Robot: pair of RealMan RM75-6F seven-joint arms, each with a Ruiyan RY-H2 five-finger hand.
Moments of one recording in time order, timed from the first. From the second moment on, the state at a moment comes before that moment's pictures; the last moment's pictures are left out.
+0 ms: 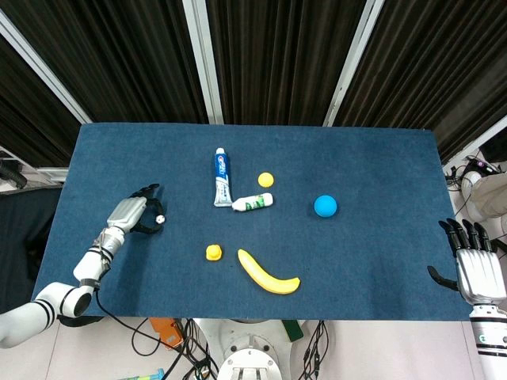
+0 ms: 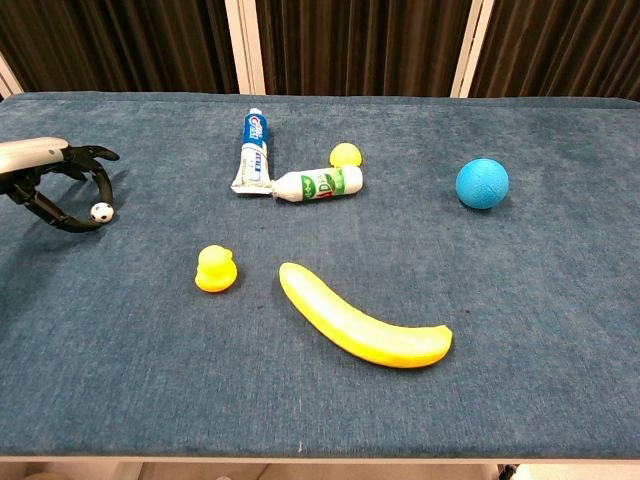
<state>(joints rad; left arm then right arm) -0.62 -1.54 -0.12 -1.06 1.32 0.77 -0.39 0.08 -1.11 0.07 -1.66 -1.42 1.43 -0.11</state>
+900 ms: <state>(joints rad) -0.62 -1.34 -0.14 -1.36 1.30 0.80 -0.28 0.09 -1.11 0.07 -1.66 -1.41 1.42 -0.11</state>
